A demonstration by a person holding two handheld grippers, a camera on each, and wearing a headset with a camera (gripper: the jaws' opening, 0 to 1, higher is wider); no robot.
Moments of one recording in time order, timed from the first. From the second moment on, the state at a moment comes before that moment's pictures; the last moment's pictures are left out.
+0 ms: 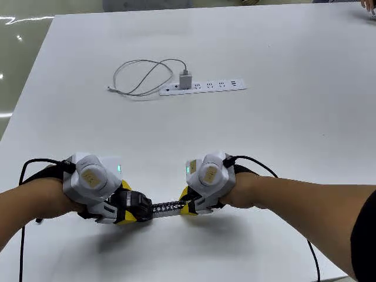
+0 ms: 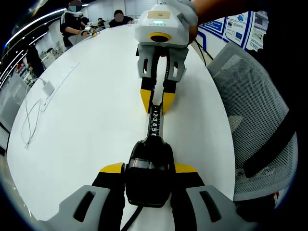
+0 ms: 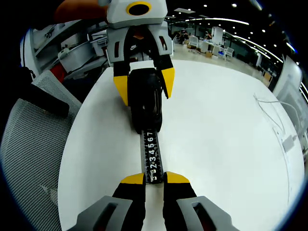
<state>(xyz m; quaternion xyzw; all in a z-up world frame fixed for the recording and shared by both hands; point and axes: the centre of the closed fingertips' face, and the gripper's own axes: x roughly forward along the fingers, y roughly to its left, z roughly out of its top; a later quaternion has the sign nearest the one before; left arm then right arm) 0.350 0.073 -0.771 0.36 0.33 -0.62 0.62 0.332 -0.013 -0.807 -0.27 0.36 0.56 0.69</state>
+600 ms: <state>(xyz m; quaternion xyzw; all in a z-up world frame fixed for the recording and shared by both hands) 0.350 0.073 -0.771 0.36 0.33 -0.62 0.62 0.332 -0.022 -0.808 -0.28 0.37 0.56 0.69</state>
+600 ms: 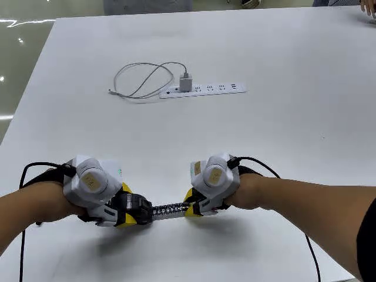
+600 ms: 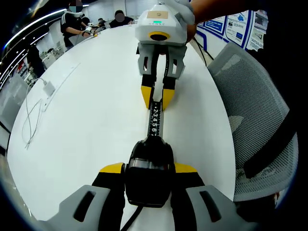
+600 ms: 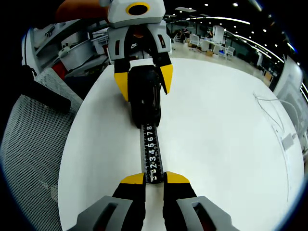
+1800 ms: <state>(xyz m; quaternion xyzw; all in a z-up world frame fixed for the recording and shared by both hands) 0.350 0.073 -0.771 0.36 0.33 -0.62 0.61 0.327 -0.045 -0.807 -0.29 0.38 0.56 0.68</state>
